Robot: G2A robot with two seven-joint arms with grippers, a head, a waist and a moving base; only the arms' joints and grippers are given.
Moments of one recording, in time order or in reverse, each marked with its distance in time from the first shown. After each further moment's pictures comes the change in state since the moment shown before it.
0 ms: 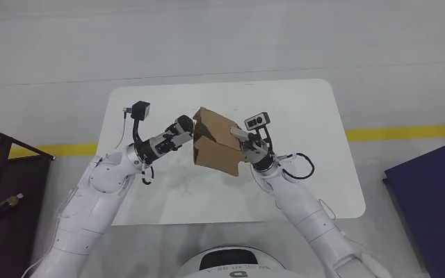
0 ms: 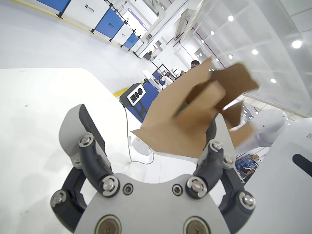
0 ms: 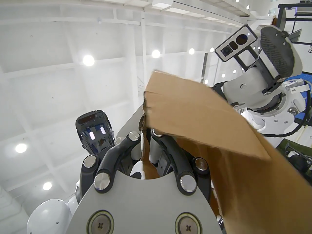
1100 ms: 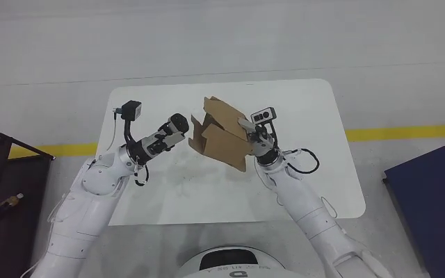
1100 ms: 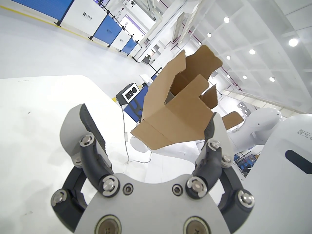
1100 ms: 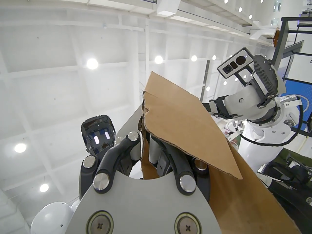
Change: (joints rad) left arm 0.040 0.009 -0.064 -0.034 -0.032 -0.037 -0.016; right arm 0.002 -0.009 0.042 0.001 0.075 0.047 -0.039
